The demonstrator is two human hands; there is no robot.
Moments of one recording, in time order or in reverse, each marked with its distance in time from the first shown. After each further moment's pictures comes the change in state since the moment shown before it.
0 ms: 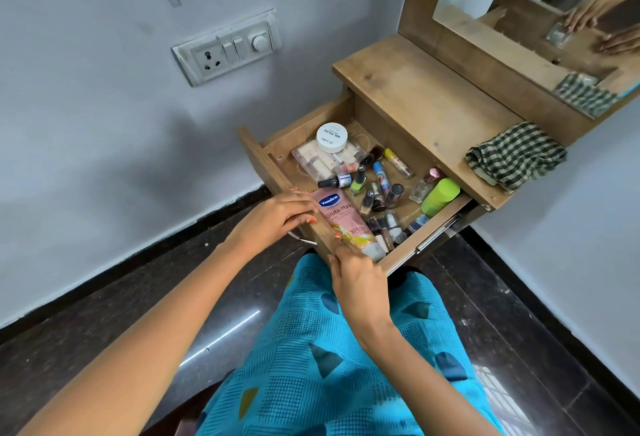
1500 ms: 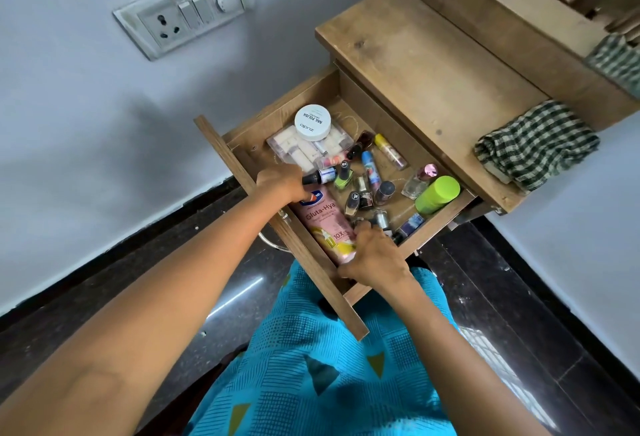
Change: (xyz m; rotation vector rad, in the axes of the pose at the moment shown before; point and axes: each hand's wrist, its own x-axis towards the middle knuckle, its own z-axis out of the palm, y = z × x) left_hand 0.109 -0.001 0.018 0.236 -0.537 -0.703; right_hand 0.069 0.044 -0.018 0.022 -0.715 0.253
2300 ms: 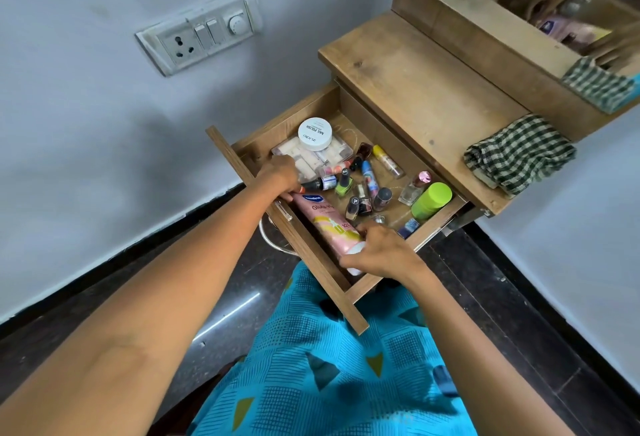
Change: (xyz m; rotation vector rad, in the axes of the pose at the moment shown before) left_hand 0.004 -0.007 -0.018 -0.330 0.003 -0.069; right_hand -0.002 0.012 -0.013 0.115 0.055 -0.053
